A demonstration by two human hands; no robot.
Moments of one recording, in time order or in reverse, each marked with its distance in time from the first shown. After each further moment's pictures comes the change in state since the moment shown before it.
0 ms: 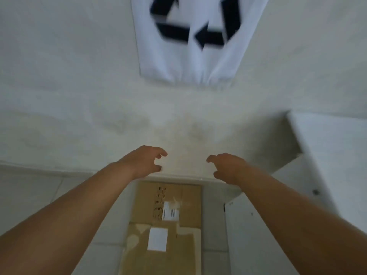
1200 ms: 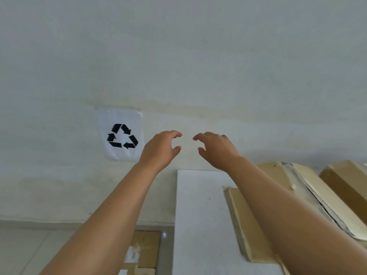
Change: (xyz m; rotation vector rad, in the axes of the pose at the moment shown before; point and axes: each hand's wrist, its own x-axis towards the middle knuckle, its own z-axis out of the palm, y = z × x) left_hand -0.237 0.503 -0.083 0.042 0.788 0.269; right_hand -0.460 0.170 -0.225 0.042 0.823 -0.056
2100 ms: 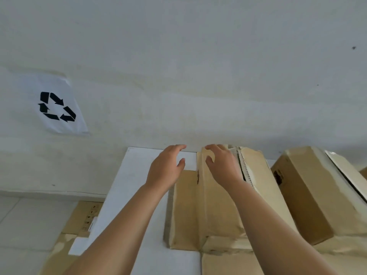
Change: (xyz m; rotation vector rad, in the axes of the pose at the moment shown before) left_hand -0.003 0.180 0.239 -0.194 -0.058 -0.115; right_hand -0.097 0.272 0.067 0.321 -0.017 0.300
